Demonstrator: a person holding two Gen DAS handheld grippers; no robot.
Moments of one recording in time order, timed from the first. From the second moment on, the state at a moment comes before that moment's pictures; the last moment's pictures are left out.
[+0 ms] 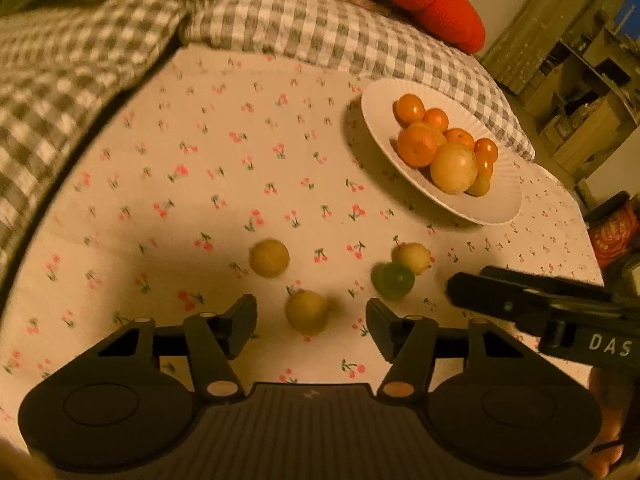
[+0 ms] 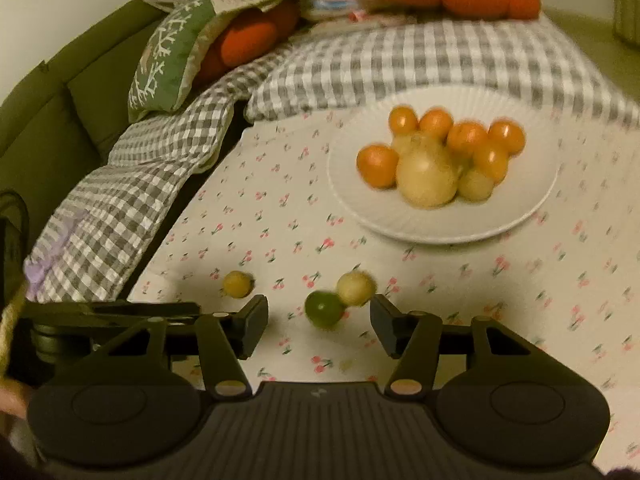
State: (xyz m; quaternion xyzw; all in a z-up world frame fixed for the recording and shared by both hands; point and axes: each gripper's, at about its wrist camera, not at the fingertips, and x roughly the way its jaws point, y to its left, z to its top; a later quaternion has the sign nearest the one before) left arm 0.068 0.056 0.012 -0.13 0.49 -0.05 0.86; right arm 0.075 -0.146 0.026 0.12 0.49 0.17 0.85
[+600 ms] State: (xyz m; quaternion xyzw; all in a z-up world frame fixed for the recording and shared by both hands) left arm 0.076 0.055 -0.001 -0.12 0.50 -0.04 0.86; right arm 0.077 -0.134 0.002 0.14 0.49 0.15 0.84
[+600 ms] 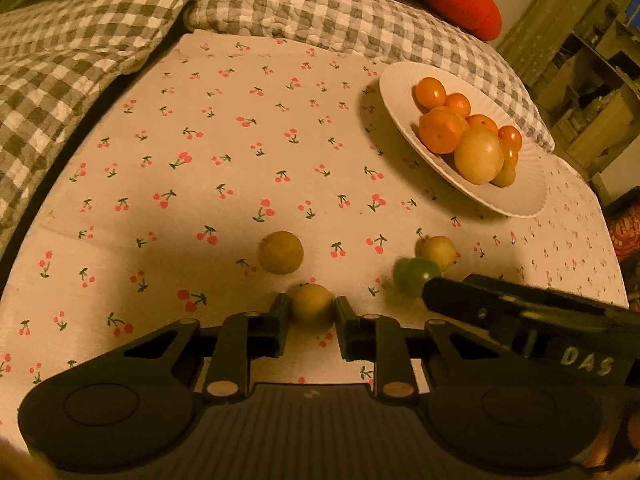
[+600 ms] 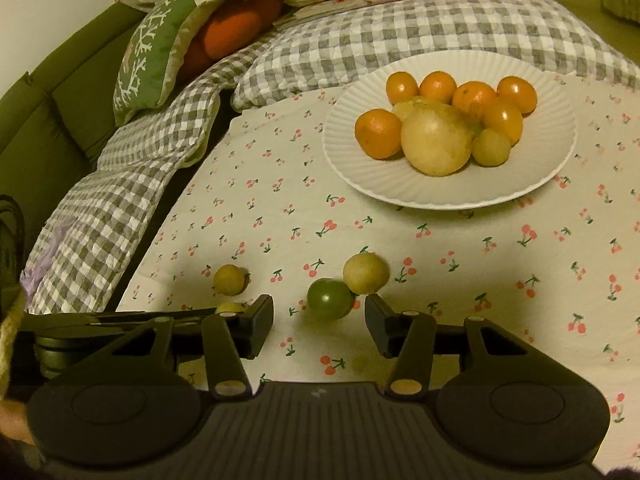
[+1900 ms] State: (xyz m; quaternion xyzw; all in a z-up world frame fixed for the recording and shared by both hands) left arm 0.073 0.069 0.022 -0.17 0.48 -0.03 0.86; right arm 0.076 -0.102 -0.014 0.05 0.47 0.15 0.87
